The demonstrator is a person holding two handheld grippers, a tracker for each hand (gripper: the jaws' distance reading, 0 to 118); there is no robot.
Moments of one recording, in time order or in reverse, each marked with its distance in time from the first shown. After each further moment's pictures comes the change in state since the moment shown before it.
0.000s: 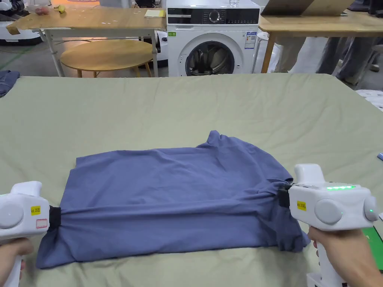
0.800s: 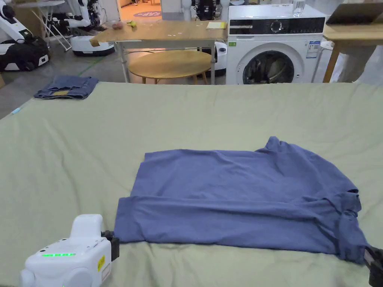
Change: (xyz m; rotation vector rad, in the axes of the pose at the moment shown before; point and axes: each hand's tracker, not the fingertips) left arm -0.027 -0.124 0.043 0.244 0.076 -0.009; right arm -0.022 -0.116 0.139 0.167 0.055 -0.039
